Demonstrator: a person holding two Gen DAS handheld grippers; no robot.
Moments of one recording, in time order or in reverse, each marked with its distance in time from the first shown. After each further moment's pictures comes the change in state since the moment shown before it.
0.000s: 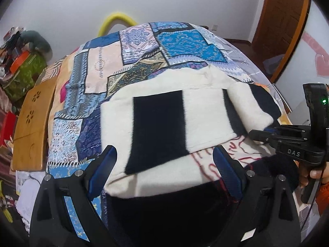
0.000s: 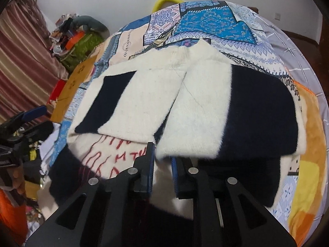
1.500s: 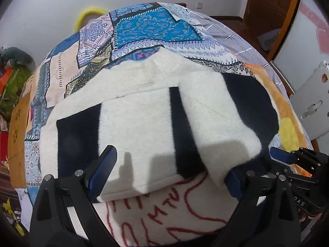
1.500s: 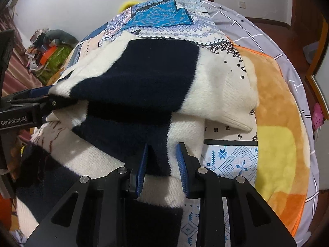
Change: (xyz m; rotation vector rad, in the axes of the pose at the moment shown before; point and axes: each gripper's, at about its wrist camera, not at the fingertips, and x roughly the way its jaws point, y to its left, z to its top) left arm 0.097 -0.118 0.043 0.106 0.118 0.014; right arm -0.023 -0.101 -0.050 0.122 -0.035 -0.138
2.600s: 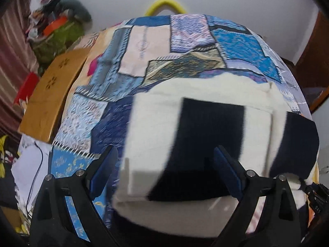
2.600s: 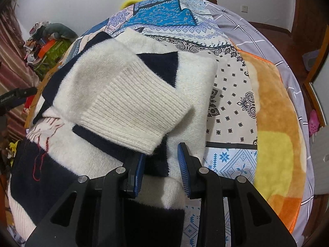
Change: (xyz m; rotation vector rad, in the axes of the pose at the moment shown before) left arm -0.026 0.179 -0.054 -0.409 -0.047 0.172; right arm 0.004 0.014 0.005 -0.040 0.006 -0.047
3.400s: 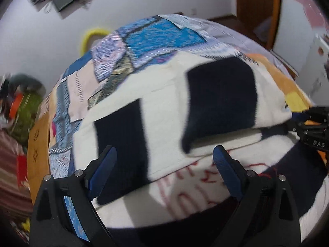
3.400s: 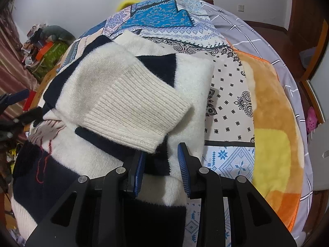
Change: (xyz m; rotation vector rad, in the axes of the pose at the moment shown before) left arm -0.030 -0.145 -0.047 0.582 -0.077 -0.093; right arm -0.005 0.001 0.000 0.021 -0.003 -0.009
